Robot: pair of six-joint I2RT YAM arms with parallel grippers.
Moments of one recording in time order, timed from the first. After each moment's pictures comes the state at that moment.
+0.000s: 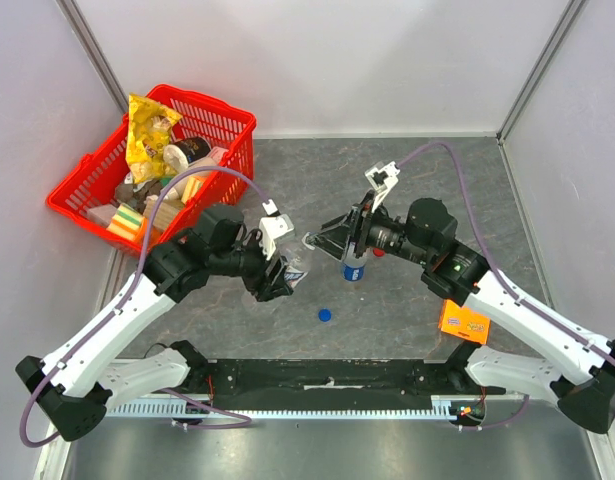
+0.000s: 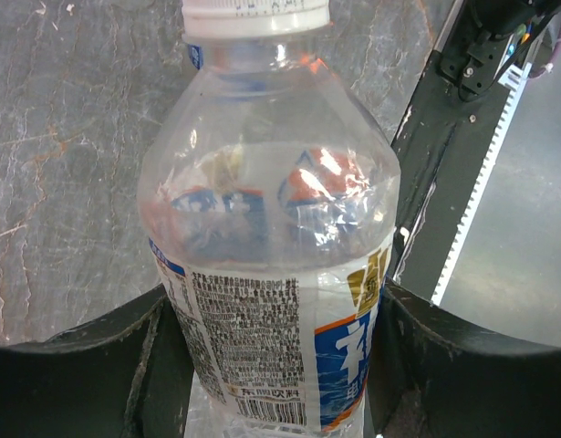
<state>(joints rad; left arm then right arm) -0.70 0.99 1.09 -0.81 0.45 0.13 0.79 1.04 0.97 0.03 -0.32 0.58</state>
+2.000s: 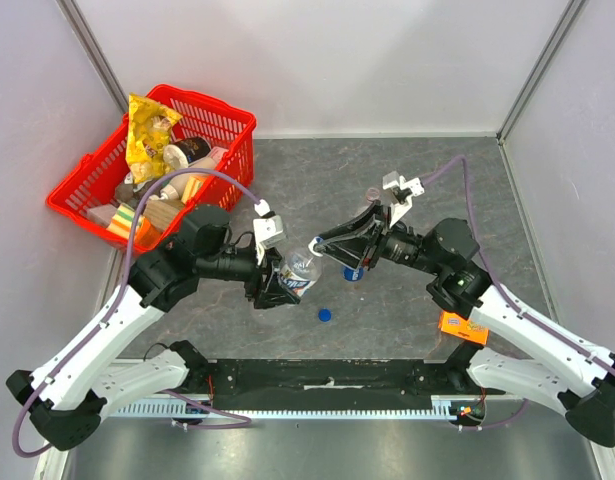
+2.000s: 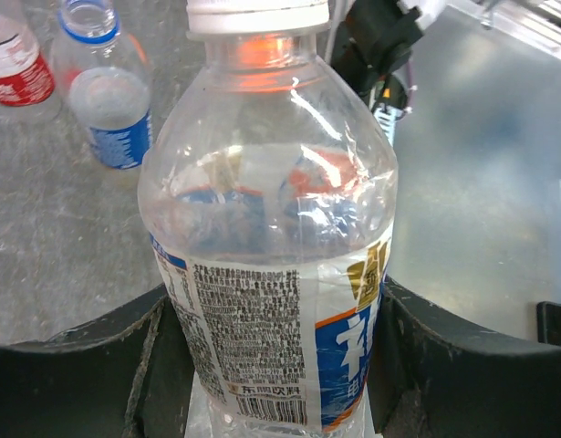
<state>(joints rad) -0.71 0.91 1.09 -0.71 0.68 0.07 0.77 0.96 0.81 0.39 -0.49 0.60</state>
